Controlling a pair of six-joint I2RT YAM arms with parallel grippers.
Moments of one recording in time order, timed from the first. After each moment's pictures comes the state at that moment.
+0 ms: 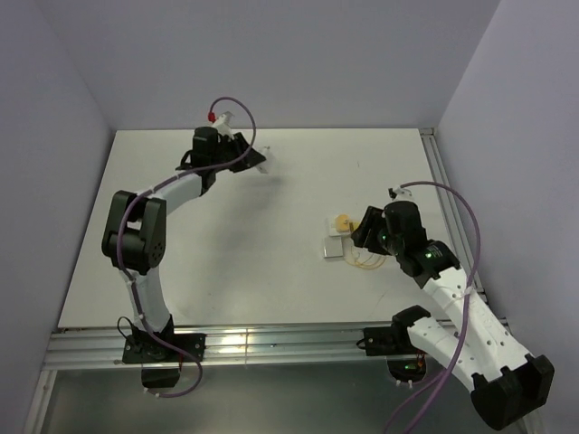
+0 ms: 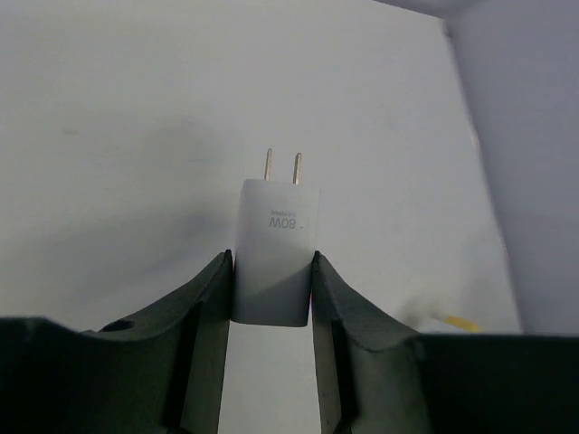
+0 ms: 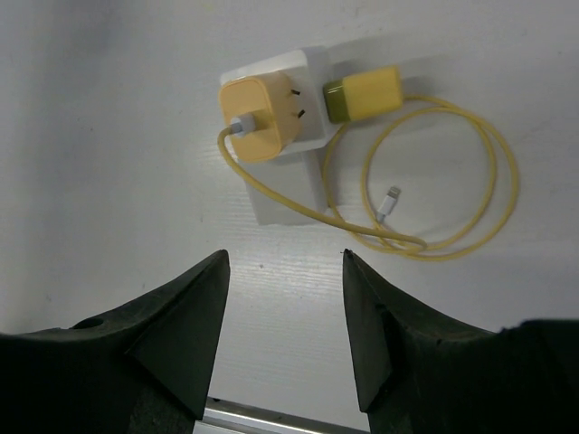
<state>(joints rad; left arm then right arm) -0.25 1.97 1.38 0.18 0.40 -0.55 0.39 0.79 0.69 -0.61 0.06 0.60</state>
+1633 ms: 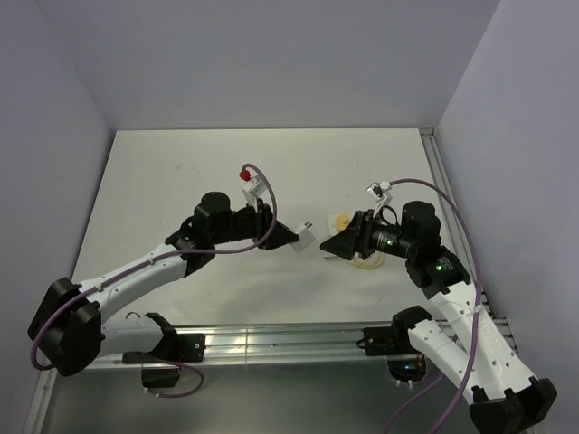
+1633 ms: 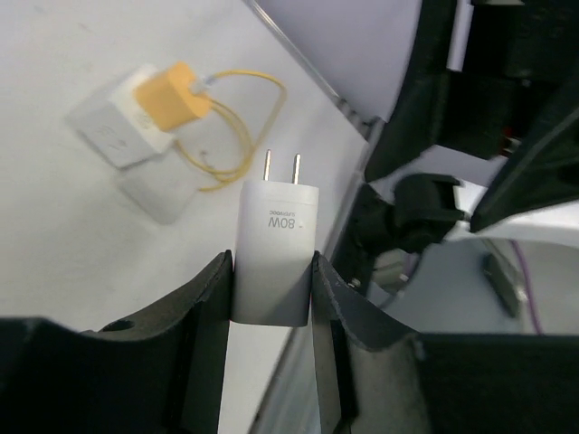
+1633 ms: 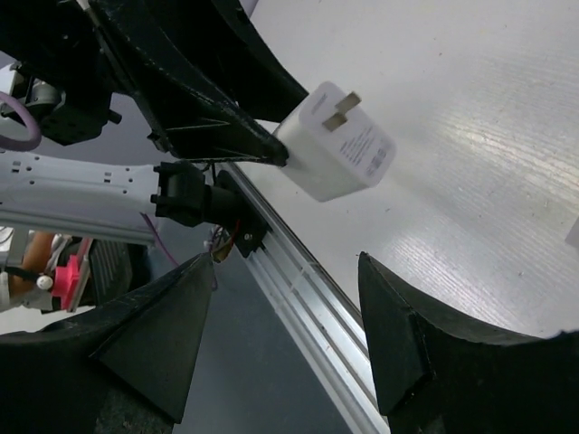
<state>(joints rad) -0.71 1.22 0.74 0.29 0.59 -0.59 0.34 0.68 0.70 -0.38 -0.72 0.61</state>
